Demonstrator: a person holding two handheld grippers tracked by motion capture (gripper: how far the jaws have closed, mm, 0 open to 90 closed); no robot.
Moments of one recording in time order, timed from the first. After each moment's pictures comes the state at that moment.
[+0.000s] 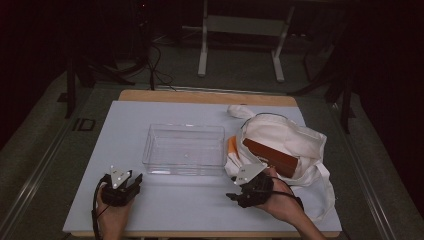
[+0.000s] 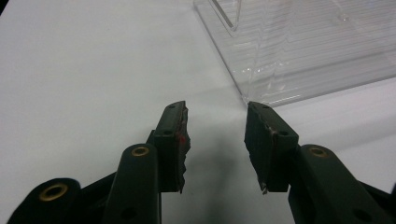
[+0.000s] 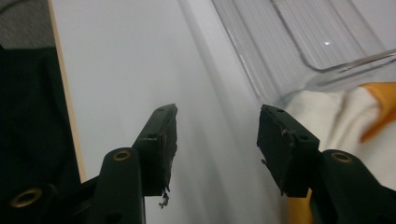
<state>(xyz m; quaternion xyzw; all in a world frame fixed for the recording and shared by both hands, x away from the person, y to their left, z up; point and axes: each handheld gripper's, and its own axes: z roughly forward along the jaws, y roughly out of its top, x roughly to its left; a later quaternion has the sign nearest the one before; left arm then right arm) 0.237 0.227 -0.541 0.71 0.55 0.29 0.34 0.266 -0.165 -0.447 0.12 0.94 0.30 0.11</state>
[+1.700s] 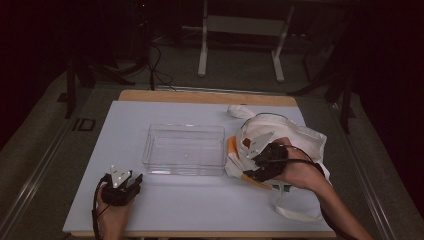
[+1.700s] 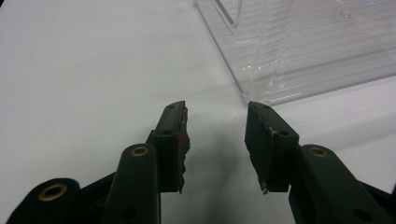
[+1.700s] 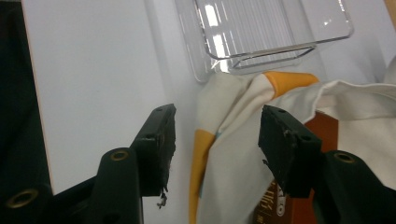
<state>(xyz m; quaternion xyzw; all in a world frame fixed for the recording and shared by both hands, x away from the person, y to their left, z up) 0.238 0.227 -0.541 0.71 0.55 0.29 0.34 0.316 -0.188 -0.387 0.08 0.96 0.22 0.12</state>
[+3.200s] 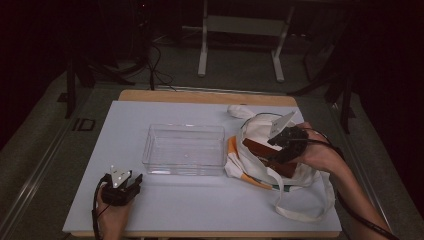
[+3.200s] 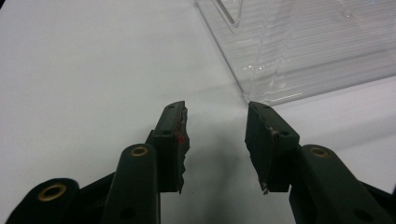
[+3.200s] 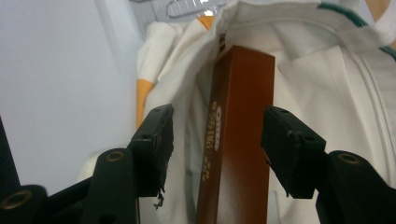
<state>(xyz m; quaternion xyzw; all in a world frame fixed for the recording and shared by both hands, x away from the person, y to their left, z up) 0.238 0.227 -0.541 0.71 0.55 0.29 0.34 0.362 -0.241 -0.374 0.14 0.97 0.19 0.11</state>
